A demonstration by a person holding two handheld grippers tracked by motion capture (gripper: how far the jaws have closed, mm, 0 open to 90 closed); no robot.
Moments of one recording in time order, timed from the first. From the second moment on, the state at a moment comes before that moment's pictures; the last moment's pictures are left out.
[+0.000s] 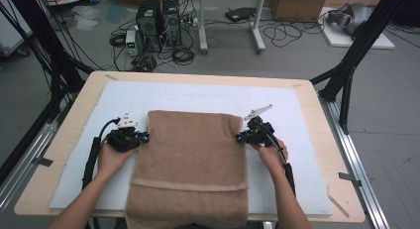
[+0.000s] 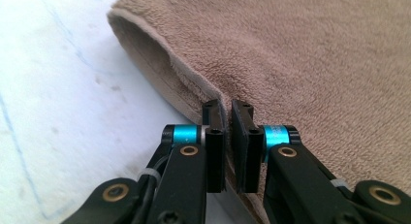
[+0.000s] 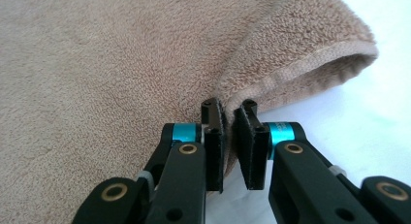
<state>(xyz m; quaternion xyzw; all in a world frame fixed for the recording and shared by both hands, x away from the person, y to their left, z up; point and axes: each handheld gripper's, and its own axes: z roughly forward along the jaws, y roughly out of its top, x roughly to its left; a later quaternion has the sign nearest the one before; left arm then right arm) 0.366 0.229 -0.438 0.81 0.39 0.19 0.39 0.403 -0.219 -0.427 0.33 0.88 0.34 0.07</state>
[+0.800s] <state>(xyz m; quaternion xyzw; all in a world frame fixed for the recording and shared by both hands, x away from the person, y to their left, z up) 0.427 0.228 -0.401 0.78 0.44 0.20 0.40 0.449 -0.244 -0.387 0.39 0.85 0.31 0.16</state>
